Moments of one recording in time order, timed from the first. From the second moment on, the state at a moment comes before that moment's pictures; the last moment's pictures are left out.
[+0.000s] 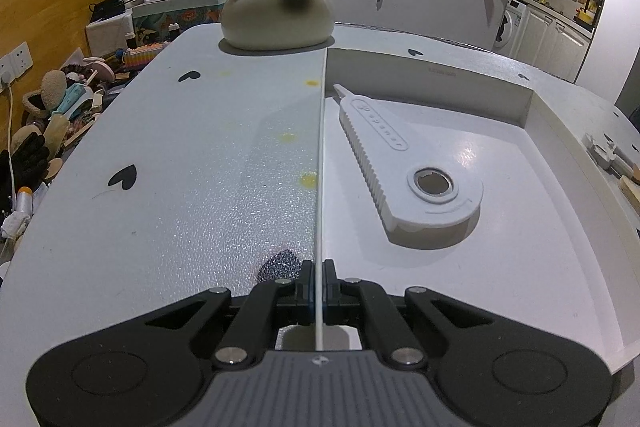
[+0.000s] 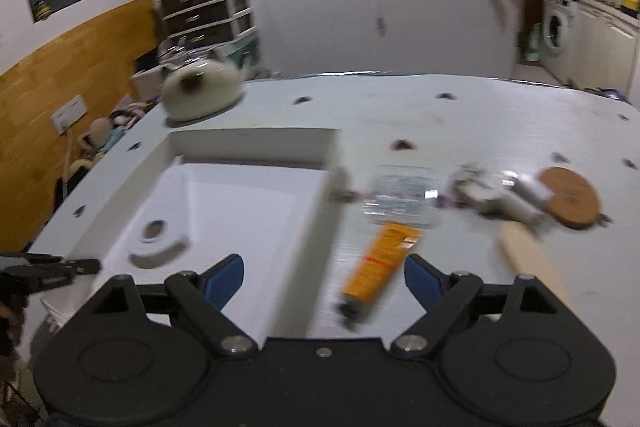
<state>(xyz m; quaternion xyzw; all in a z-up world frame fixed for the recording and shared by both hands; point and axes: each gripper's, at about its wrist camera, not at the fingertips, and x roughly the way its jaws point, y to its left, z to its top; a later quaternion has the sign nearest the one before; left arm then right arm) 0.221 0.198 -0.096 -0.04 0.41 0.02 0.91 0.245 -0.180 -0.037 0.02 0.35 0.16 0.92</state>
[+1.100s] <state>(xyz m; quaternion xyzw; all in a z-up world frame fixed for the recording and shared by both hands) 0.219 0.197 -0.097 -0.05 0.41 0.03 0.91 0.314 -0.291 -0.115 -0.01 0.38 0.10 0.92</state>
